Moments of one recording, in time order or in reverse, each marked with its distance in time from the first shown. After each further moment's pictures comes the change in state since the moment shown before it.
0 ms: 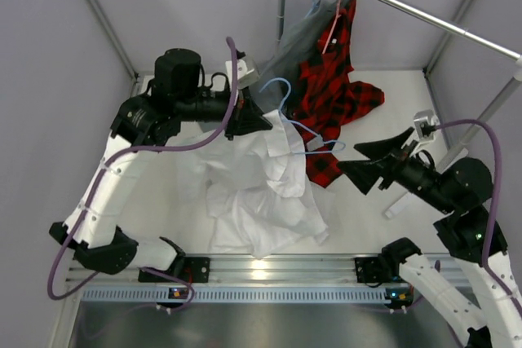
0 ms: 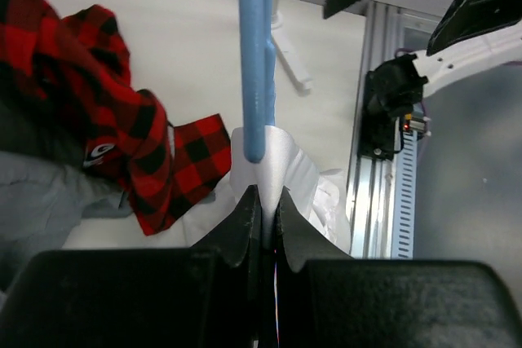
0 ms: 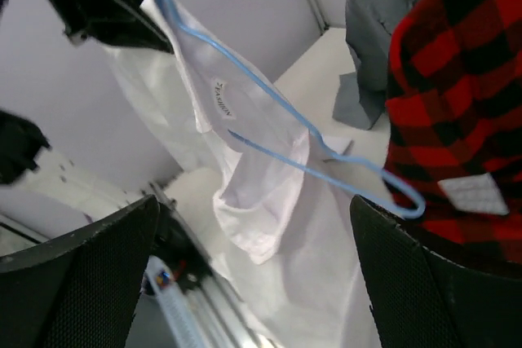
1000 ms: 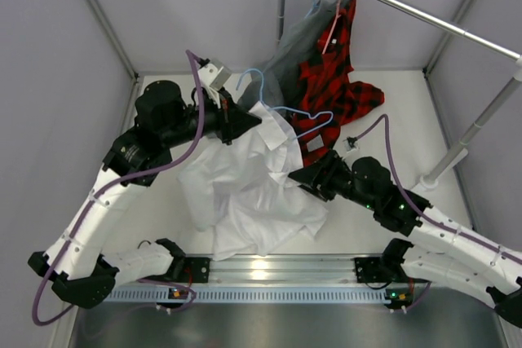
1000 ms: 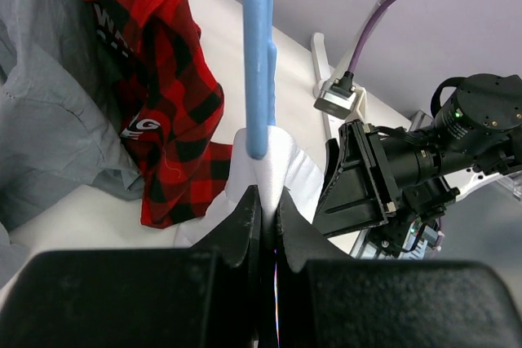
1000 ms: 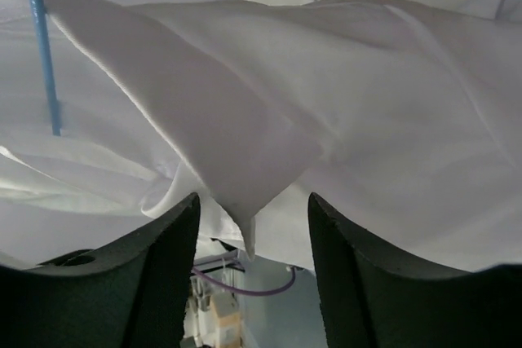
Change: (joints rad) left arm -0.013 -0.280 -0.412 0.395 -0.355 -0.399; right arm 0.459 0.253 -0.335 0.202 0.472 0.871
